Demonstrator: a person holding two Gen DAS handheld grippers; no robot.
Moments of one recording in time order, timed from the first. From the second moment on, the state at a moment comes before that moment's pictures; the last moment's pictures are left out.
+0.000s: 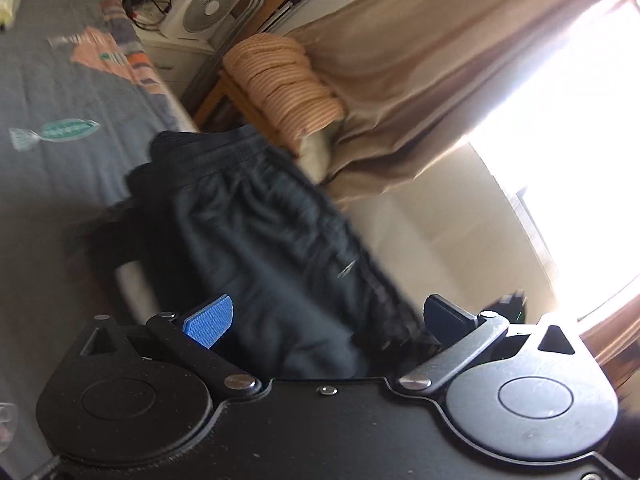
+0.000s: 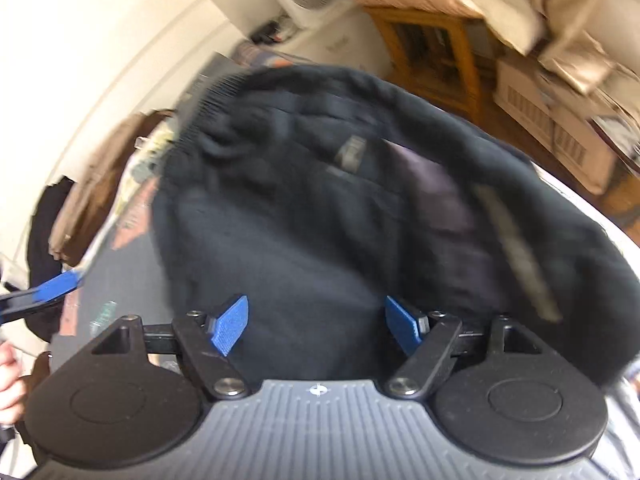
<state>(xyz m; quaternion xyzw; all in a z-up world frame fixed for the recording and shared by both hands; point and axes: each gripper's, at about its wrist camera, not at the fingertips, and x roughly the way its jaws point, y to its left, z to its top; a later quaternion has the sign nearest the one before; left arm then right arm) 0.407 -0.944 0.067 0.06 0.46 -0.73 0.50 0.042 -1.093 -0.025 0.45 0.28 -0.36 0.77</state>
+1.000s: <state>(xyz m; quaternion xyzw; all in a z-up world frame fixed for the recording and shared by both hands) 0.288 -0.946 -0.131 -0.15 0.69 -0.67 0.24 0.016 -1.114 -0.020 0.44 0.33 -0.34 0.77</state>
